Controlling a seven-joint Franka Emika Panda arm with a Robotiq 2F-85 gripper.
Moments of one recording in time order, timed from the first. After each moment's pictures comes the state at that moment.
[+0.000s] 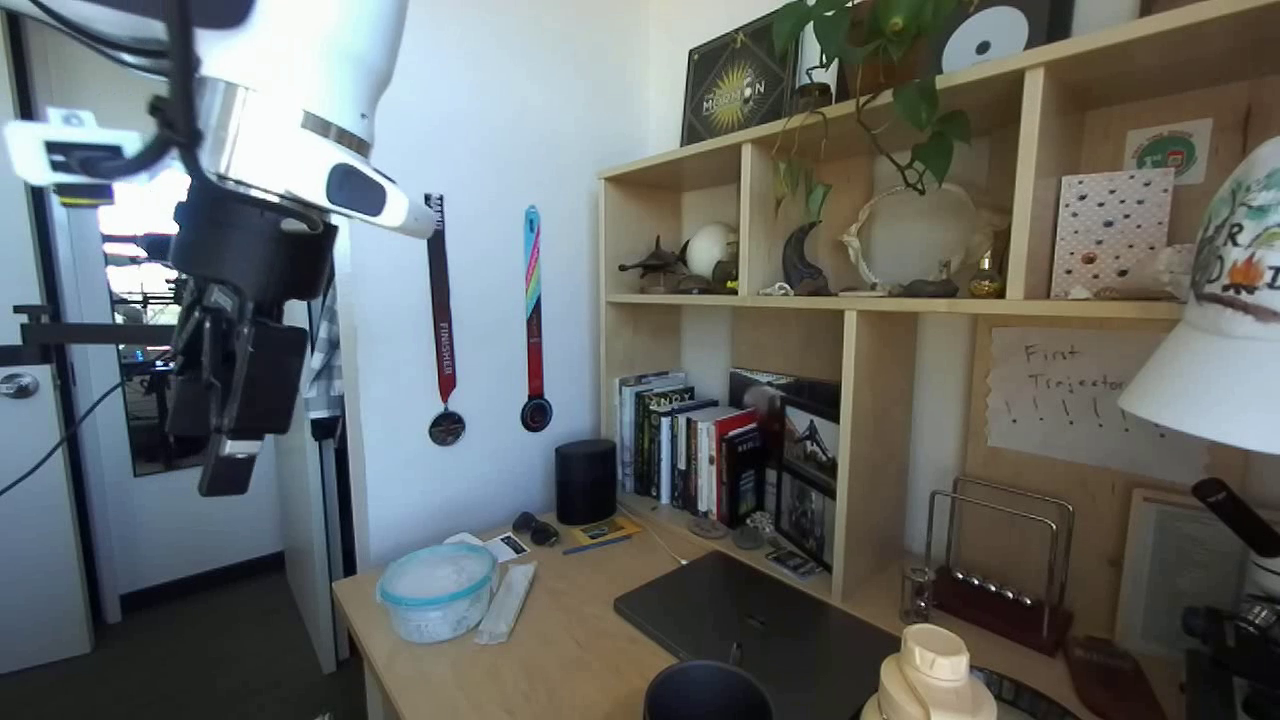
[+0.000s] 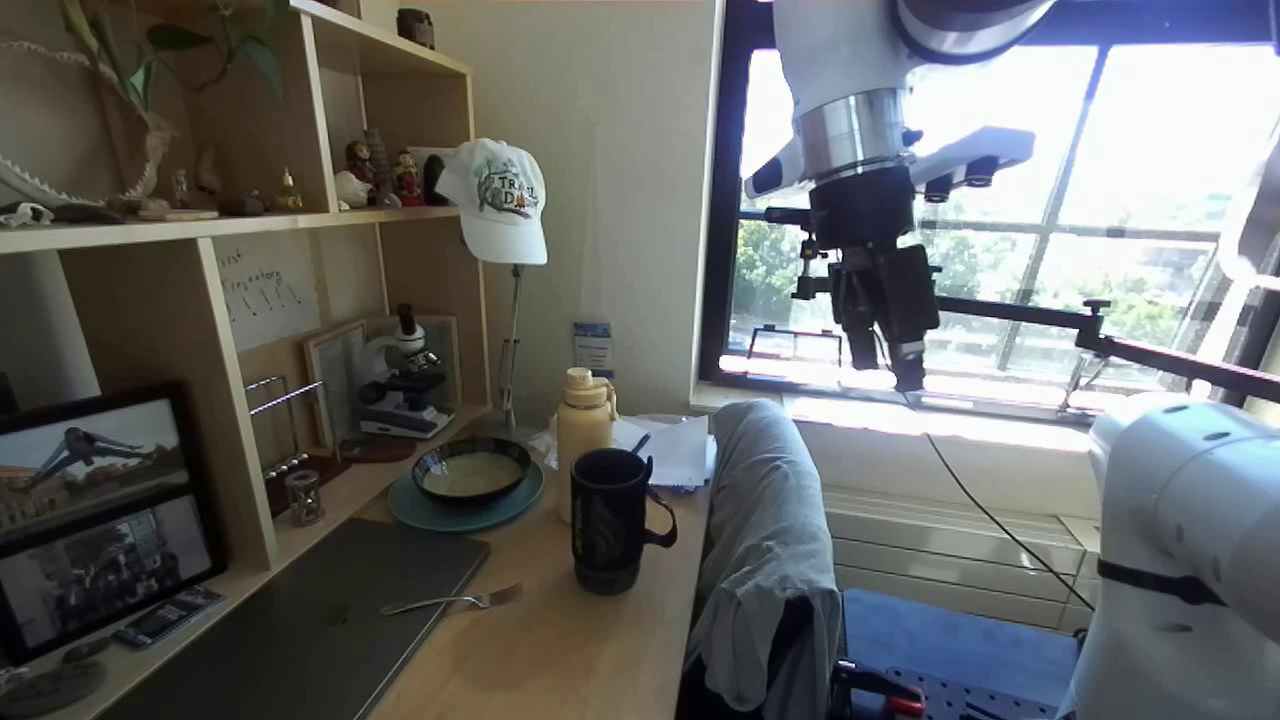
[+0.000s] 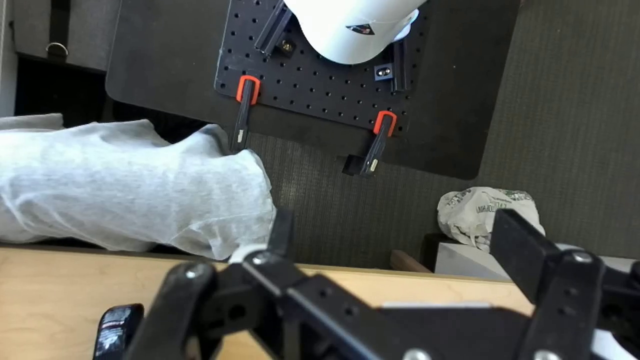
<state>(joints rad) 0.04 -0.78 -0.18 -2.43 -0.02 1.39 -0.33</state>
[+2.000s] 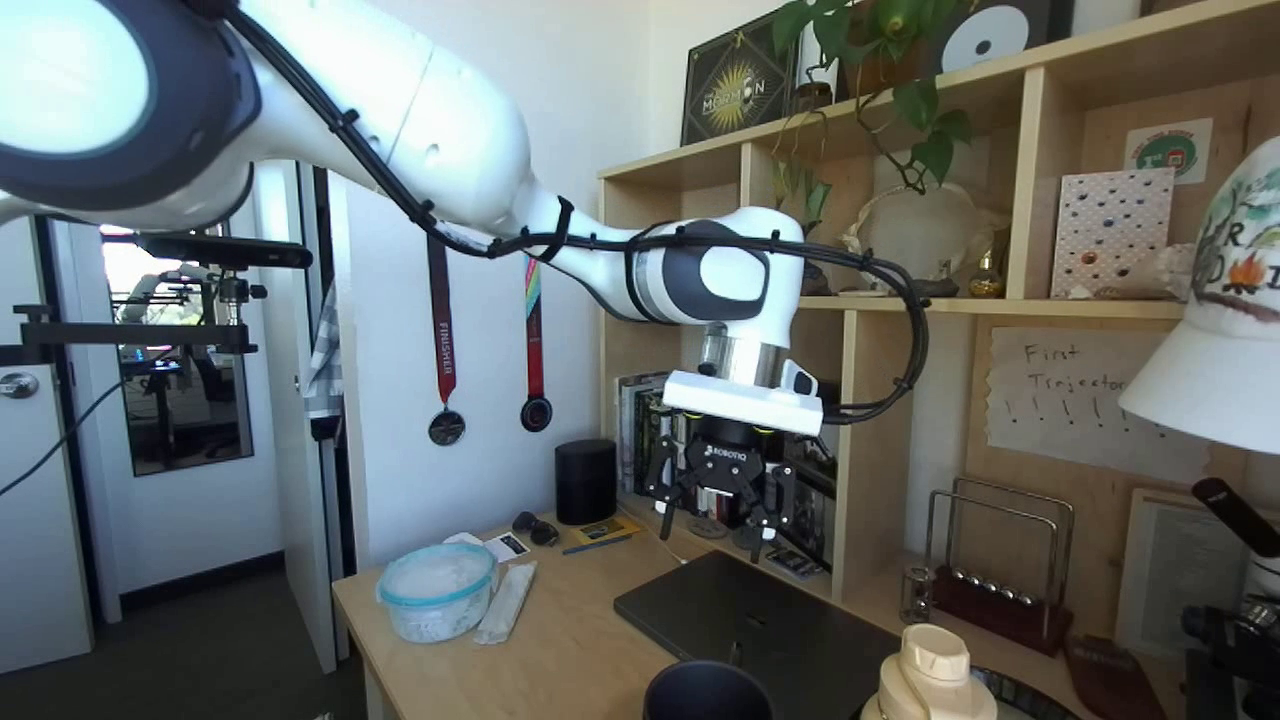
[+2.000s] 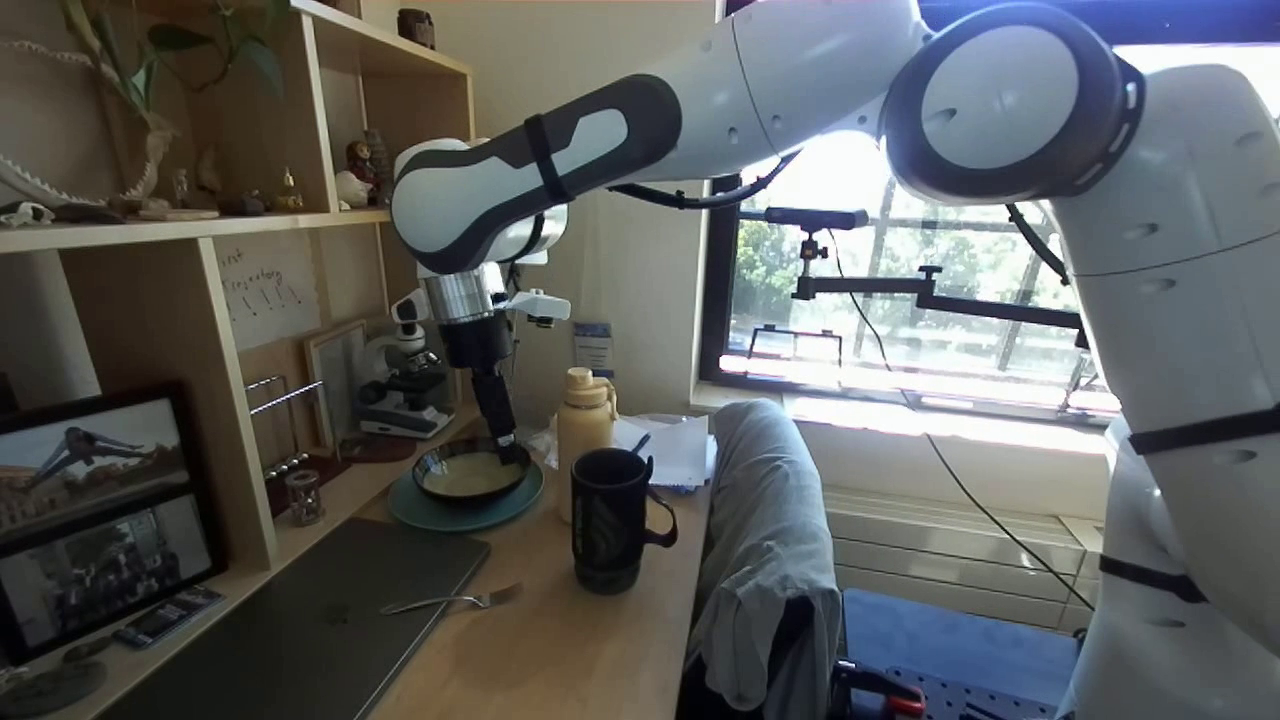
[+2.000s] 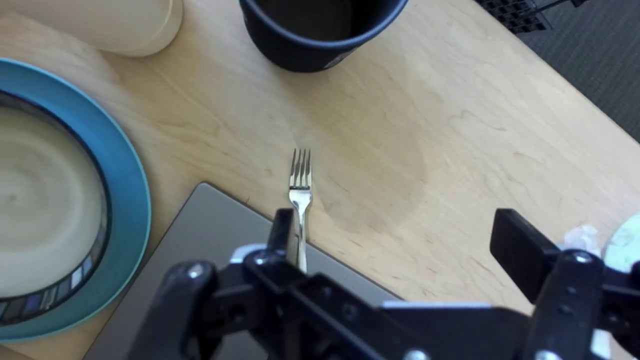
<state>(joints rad) -0.11 0.46 -0.02 -1.50 -0.02 1.77 -0.82</state>
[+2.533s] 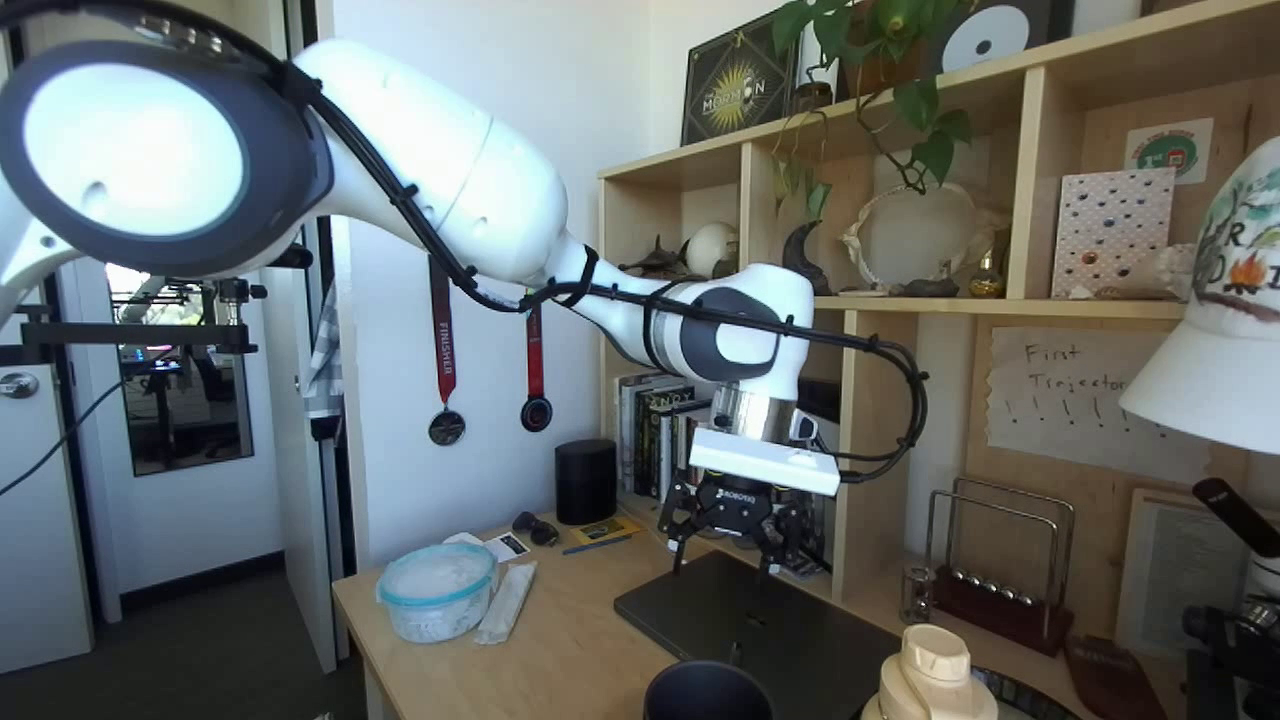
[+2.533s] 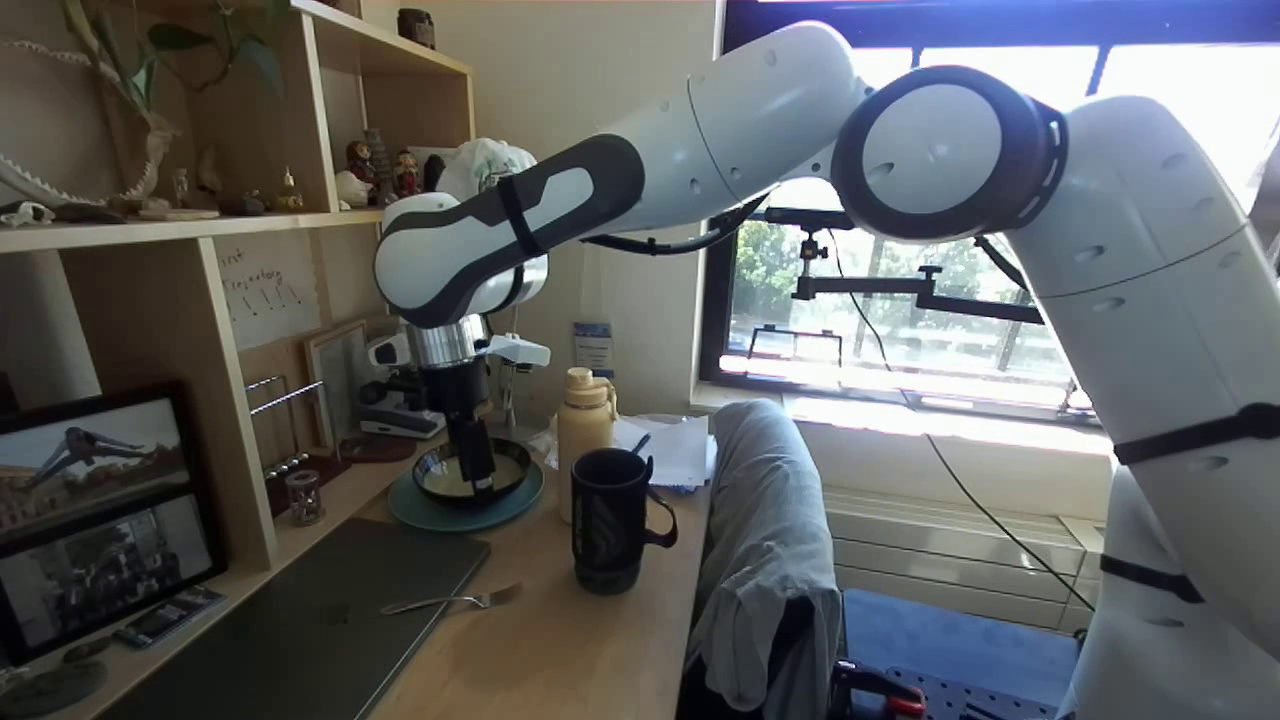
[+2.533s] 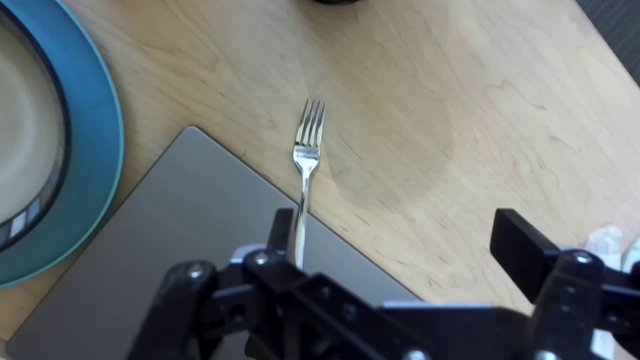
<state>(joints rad) -0.14 0.58 0.03 -1.46 0.01 1.87 -0.93</state>
